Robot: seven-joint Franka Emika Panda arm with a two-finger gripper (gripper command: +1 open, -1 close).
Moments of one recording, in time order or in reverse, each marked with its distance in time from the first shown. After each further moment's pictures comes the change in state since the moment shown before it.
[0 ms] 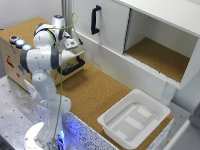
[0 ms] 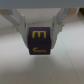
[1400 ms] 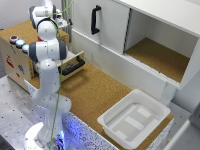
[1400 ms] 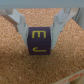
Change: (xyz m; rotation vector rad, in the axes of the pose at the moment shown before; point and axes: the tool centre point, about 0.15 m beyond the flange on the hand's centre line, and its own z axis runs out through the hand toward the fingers) arm 0.163 0.040 -0.064 -0.117 0.052 0.213
